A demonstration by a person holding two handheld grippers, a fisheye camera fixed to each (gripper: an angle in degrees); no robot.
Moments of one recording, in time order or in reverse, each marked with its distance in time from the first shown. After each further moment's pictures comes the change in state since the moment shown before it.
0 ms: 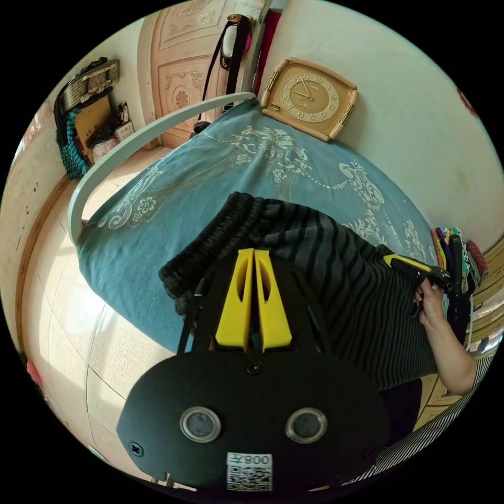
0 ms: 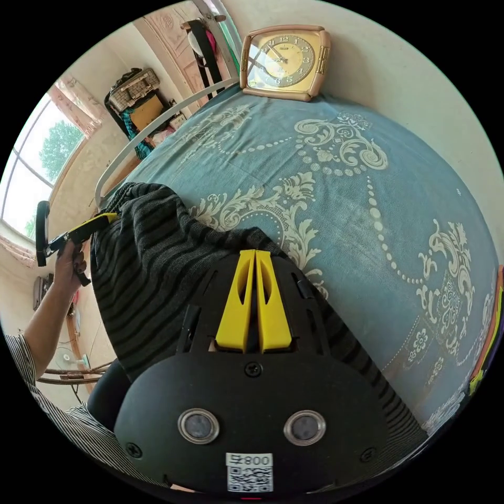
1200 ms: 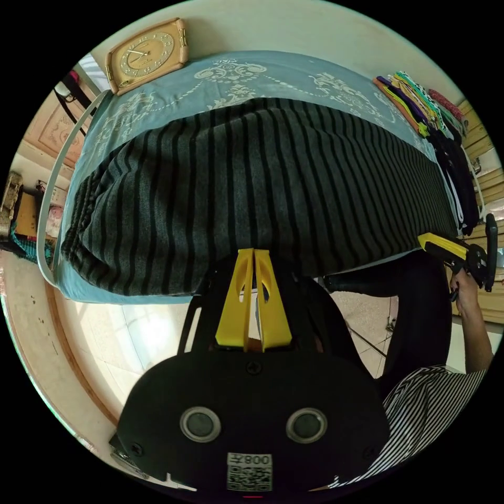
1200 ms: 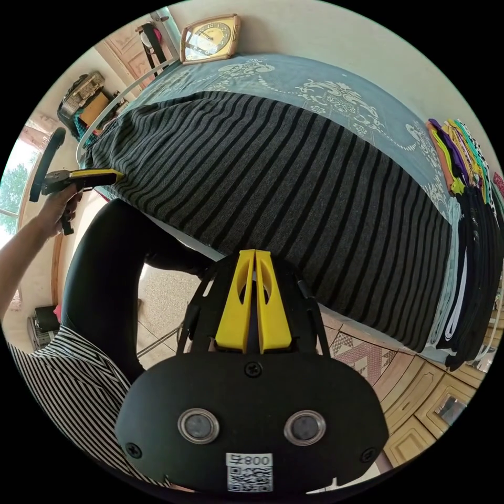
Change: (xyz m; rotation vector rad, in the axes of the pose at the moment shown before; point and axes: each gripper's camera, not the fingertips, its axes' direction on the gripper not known) left arm 0.434 -0.228 -0.159 -0.375 -0.041 0.533; right arm 0.069 0.446 -0.106 -0.151 0.184 0.263
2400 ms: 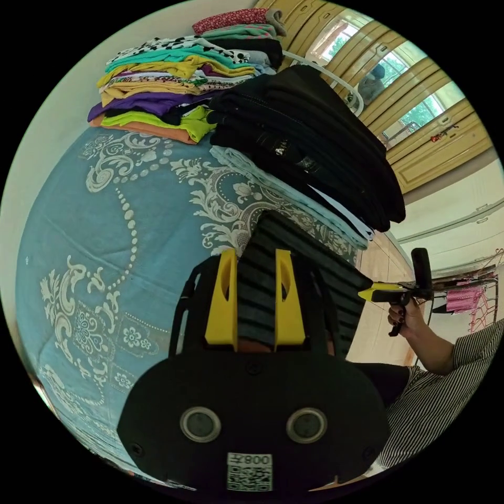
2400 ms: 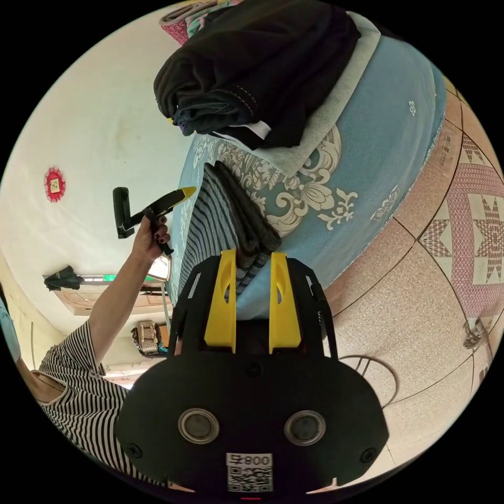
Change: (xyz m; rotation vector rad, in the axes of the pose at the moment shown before) left arm 0.679 -0.613 -0.186 -0.017 0.355 0.929; right arm 0.422 0.382 0.047 0.517 -0.665 1.084
